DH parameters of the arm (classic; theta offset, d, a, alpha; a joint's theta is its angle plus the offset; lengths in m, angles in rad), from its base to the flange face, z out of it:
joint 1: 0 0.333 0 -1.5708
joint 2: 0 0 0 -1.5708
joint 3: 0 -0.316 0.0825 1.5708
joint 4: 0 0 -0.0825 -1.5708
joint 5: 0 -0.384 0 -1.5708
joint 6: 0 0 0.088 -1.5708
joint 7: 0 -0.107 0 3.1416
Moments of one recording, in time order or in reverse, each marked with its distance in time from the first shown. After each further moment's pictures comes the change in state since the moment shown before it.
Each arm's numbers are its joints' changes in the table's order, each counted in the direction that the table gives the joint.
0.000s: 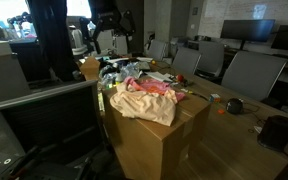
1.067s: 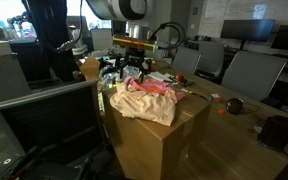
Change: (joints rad) arm -0.090 0.677 0.011 -0.304 -0.367 0.114 0.007
